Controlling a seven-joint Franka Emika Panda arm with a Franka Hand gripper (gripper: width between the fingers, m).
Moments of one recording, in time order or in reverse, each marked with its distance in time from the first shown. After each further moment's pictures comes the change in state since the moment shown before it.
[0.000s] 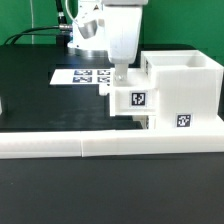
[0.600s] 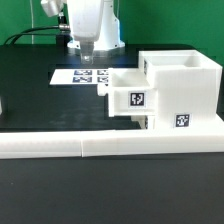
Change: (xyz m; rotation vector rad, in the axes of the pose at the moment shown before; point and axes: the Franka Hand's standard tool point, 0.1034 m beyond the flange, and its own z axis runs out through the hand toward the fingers) arm -0.049 -0.001 -0.021 0.027 -0.020 -0.063
